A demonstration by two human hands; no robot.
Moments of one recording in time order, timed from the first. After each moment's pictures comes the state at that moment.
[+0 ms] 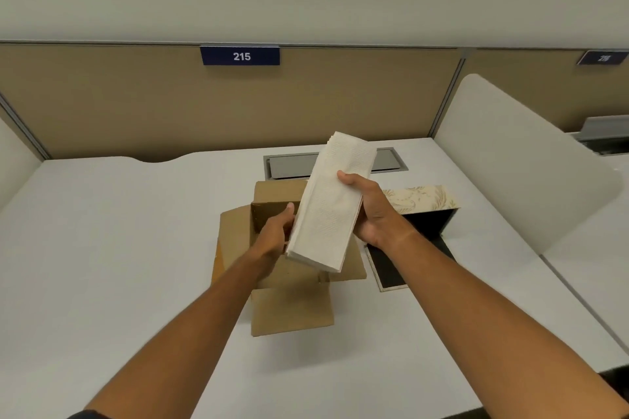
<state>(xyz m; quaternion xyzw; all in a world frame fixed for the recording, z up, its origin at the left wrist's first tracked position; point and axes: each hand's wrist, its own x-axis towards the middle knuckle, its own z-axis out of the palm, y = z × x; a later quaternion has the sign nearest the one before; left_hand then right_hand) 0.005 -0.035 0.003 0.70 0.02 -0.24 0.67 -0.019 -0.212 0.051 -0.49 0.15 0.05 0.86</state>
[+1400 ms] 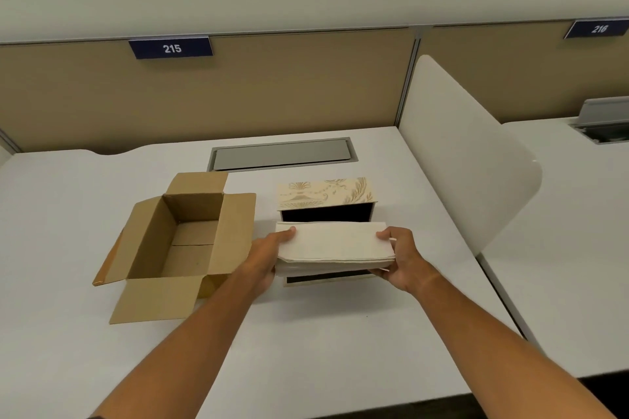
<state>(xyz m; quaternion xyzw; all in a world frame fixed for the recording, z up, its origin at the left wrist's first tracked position) -0.063 -0.253 -0.042 0.62 0.19 -0.24 0.72 -0.123 -0.493 -0.036 -0.49 0.37 0.10 0.78</state>
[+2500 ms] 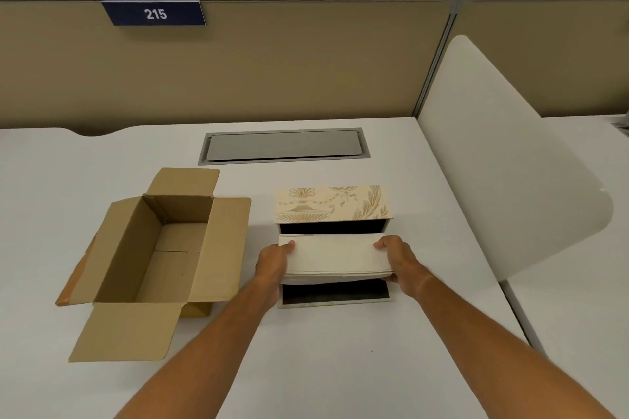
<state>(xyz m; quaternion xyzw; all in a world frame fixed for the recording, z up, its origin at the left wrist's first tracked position) -0.006 -0.281 -0.101 0.66 0.29 -0.23 0.65 -0.040 -0.507 -0.078 -0.65 0.41 0.15 0.62</state>
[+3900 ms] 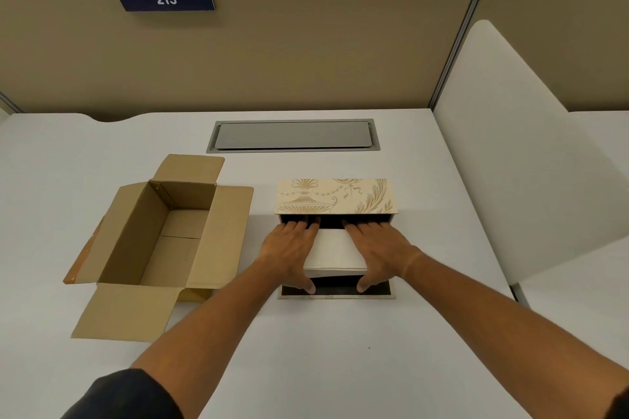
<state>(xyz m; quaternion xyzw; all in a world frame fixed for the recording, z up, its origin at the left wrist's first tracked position) -0.003 -0.294 -0.078 0.95 -0.29 -0.13 -0.08 -0.016 -0.502 -0.080 -0.96 -0.21 0.18 -0.06</state>
